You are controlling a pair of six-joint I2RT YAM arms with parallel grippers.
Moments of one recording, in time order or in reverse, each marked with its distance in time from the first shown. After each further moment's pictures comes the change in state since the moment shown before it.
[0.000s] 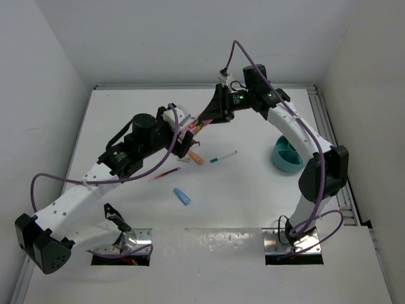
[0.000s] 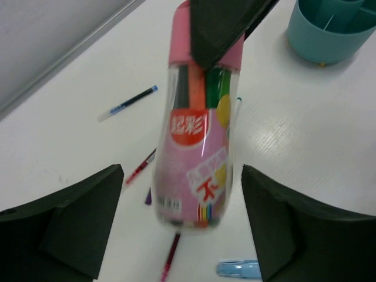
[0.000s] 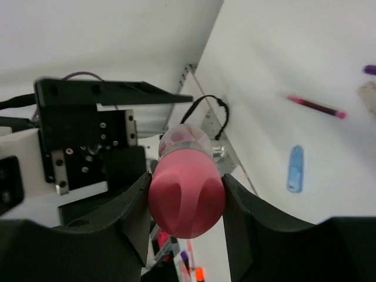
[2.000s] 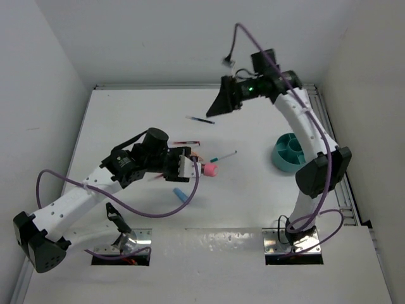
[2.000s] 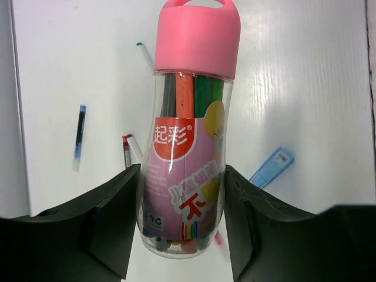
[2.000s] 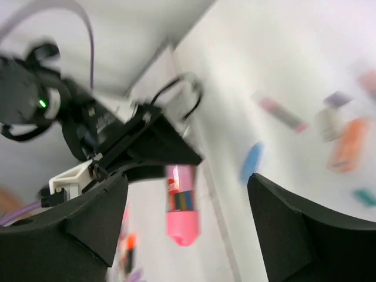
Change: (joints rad) left arm -0.112 -0.019 -0.014 -0.401 0.291 0.768; right arm -0.018 0.067 0.301 -0.467 -0.063 -0.568
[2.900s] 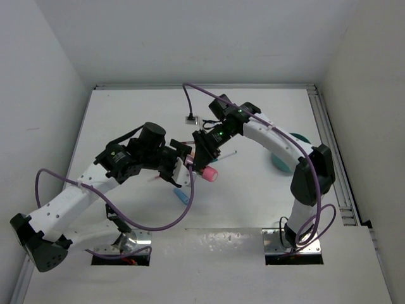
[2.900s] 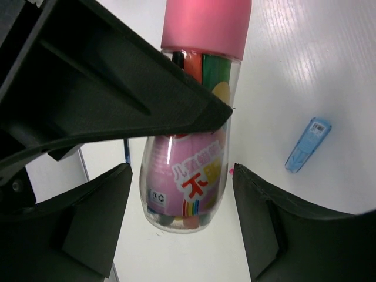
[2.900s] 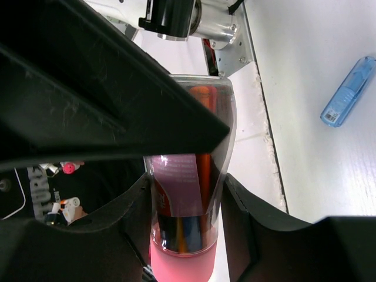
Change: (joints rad) left arm 0.020 0.017 0.114 -0.129 0.031 0.283; right arm 0.264 -0.031 -0.343 -0.049 -0.022 -0.079
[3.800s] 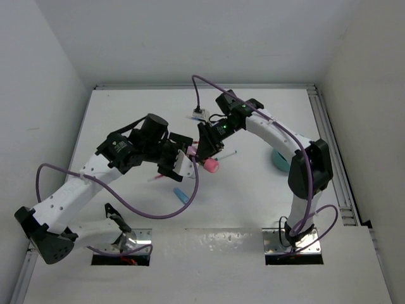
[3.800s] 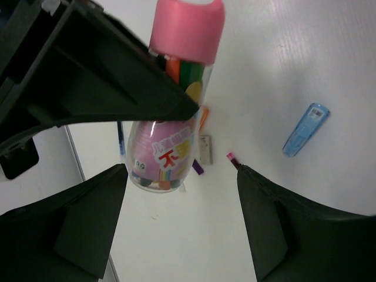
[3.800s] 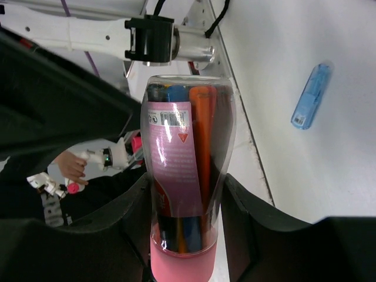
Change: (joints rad) left arm 0.017 0.095 0.160 -0.143 -0.020 0.001; right arm -0.087 0.055 0.013 0.056 0.004 0.068
